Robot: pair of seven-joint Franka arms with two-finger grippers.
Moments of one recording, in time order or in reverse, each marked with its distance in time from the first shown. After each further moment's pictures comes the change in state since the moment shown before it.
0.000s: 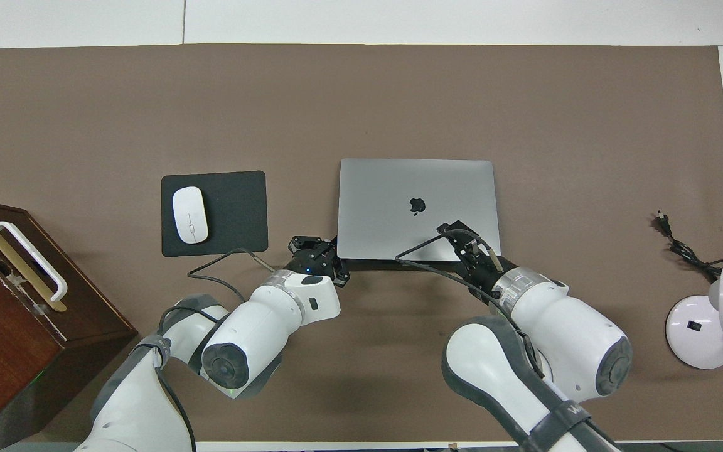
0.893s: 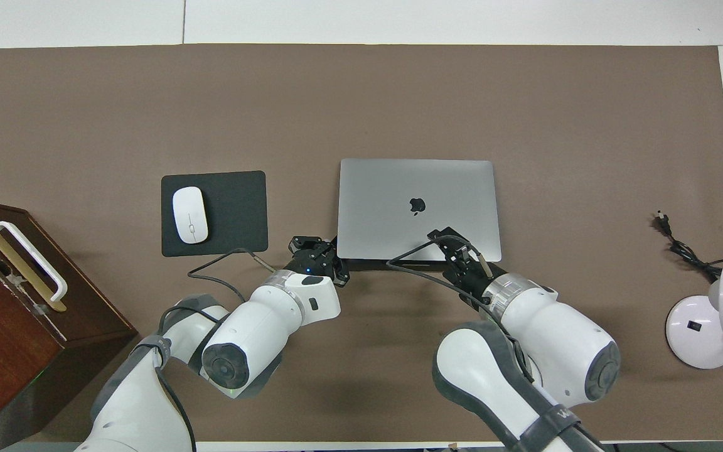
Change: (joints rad) left arm -0.001 0.000 0.000 0.000 0.000 0.000 0.005; right arm 0.039 0.007 -0.002 0.002 0.040 0.000 -0.010
